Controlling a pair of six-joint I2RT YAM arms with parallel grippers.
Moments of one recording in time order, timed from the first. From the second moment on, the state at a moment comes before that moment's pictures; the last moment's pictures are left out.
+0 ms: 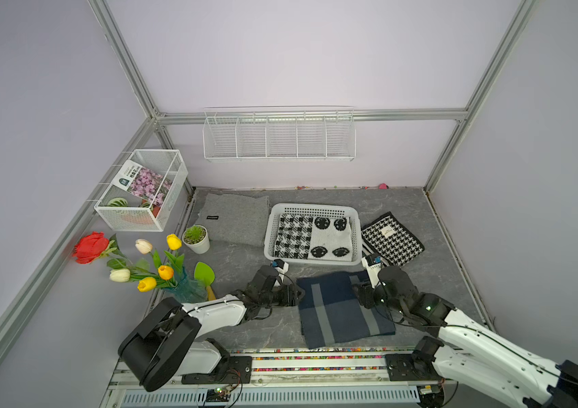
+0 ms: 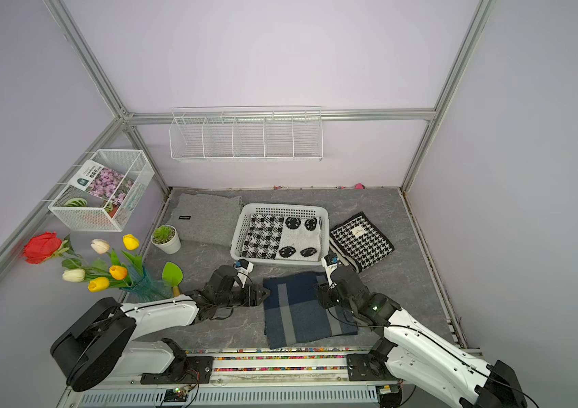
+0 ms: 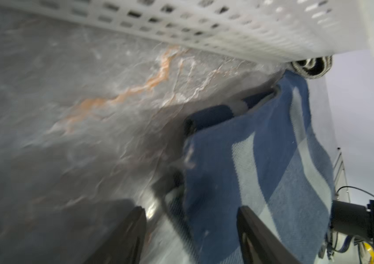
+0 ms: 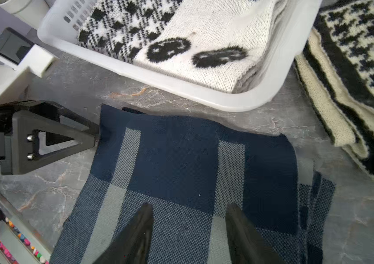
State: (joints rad) left arm -0.72 1.37 0.38 0.25 0.33 -0.66; right arm 0.74 0.82 0.51 -0.43 0.08 0.39
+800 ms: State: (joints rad) left arm -0.75 1.53 0.44 0.31 0.41 -0.65; right arm 0.66 0.89 0.51 -0.48 0.15 0.42
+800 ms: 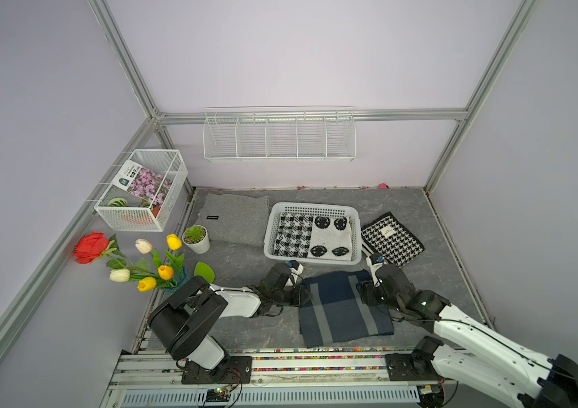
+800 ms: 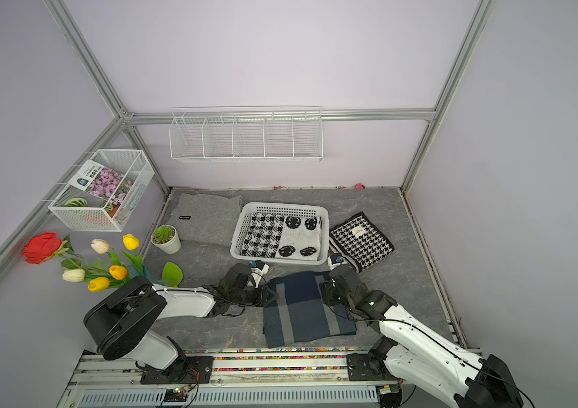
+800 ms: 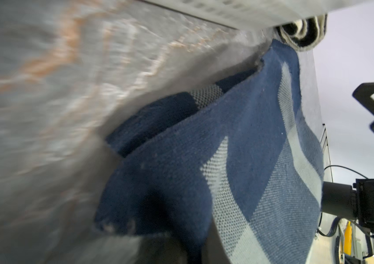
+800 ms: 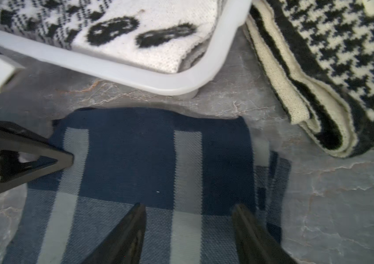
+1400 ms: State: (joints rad) left arm -0.71 1.32 0.39 0.12 0.28 -0.62; right arm 0.48 1.23 0.53 -0.43 -0.02 0.45
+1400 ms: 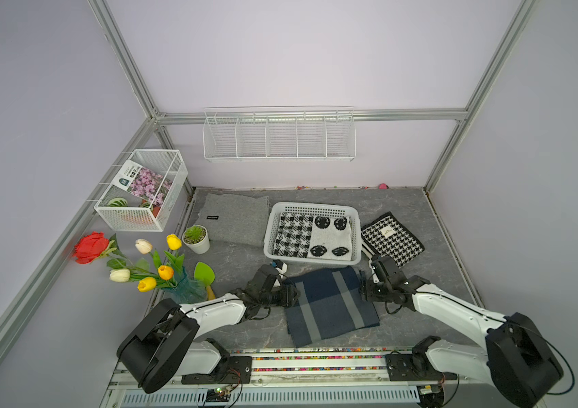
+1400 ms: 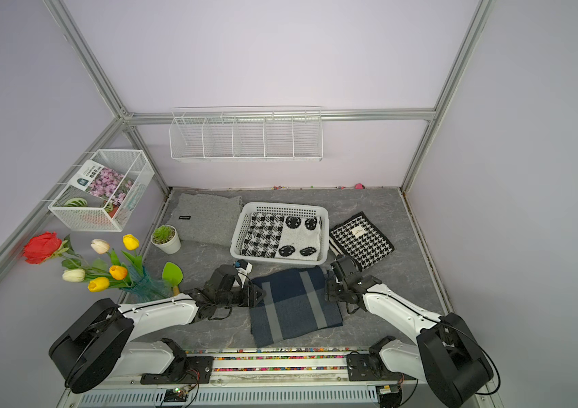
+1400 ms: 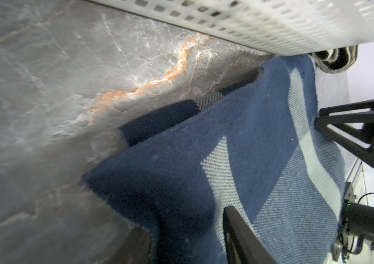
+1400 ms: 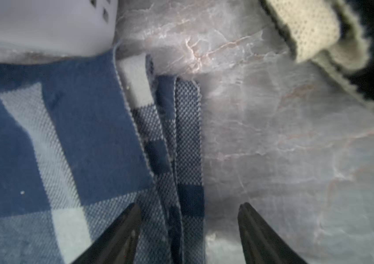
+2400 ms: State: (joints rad) left arm -0.76 1.26 0.38 0.06 0.17 -0.62; right arm 0.53 1.45 0.68 -0.43 -0.05 0.44
